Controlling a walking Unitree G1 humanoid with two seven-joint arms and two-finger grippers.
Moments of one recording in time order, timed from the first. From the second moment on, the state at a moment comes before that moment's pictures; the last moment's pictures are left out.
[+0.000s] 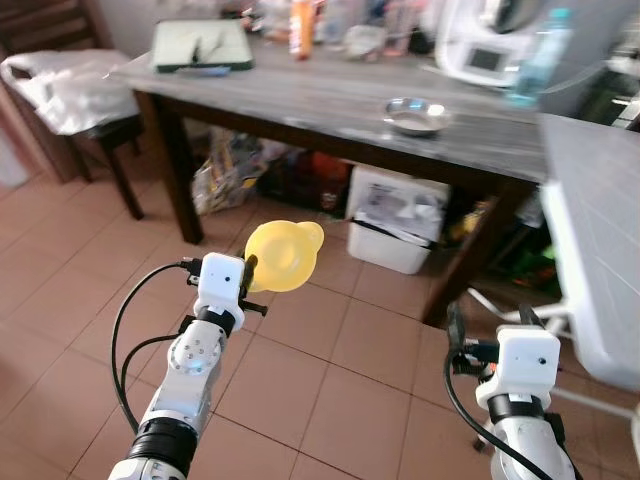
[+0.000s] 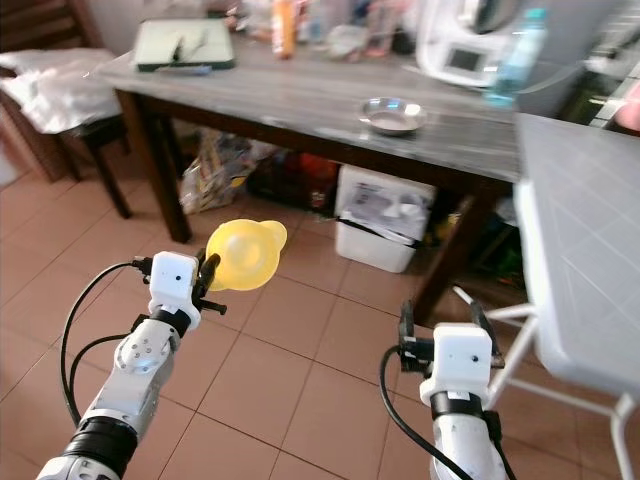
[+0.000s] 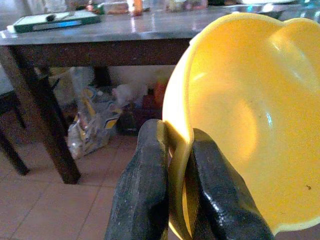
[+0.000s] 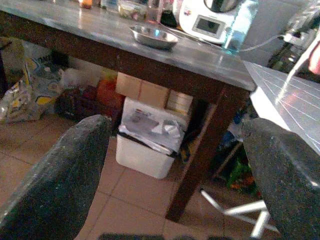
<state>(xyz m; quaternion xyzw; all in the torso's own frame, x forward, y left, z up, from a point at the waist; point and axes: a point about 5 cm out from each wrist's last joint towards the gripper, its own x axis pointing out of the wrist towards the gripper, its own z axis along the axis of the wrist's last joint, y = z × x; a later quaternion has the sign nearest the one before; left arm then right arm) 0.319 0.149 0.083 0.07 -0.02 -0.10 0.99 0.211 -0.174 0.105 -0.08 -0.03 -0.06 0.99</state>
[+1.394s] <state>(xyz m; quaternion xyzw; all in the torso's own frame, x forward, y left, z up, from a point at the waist) 0.333 0.109 0.111 0.03 -0.05 -0.15 0.99 0.213 -0.179 0.111 -0.10 -0.04 -0.07 0.99</state>
